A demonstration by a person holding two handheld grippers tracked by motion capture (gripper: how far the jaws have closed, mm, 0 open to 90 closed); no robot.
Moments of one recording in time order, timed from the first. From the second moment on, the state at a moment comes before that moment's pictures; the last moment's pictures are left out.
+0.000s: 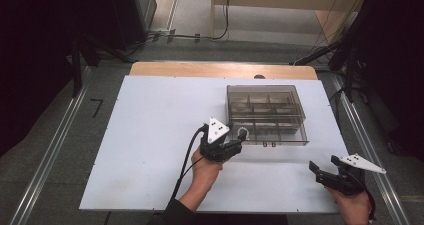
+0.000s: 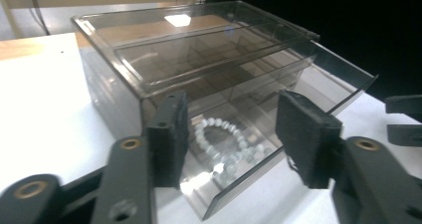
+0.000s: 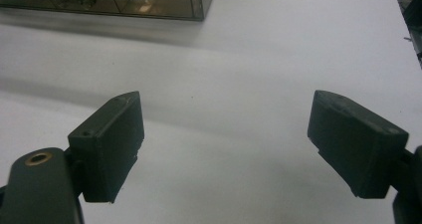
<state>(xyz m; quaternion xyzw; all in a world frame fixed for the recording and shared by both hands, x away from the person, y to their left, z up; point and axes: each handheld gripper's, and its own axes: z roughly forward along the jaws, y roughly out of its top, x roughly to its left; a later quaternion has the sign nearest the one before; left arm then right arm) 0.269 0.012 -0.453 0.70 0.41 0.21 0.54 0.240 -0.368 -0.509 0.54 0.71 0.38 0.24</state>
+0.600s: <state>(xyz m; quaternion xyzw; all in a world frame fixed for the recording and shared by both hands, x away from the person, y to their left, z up) 0.246 0.055 -0.457 0.68 0.45 0.23 0.53 0.239 -0.368 -0.509 0.54 0.71 0.38 0.24</state>
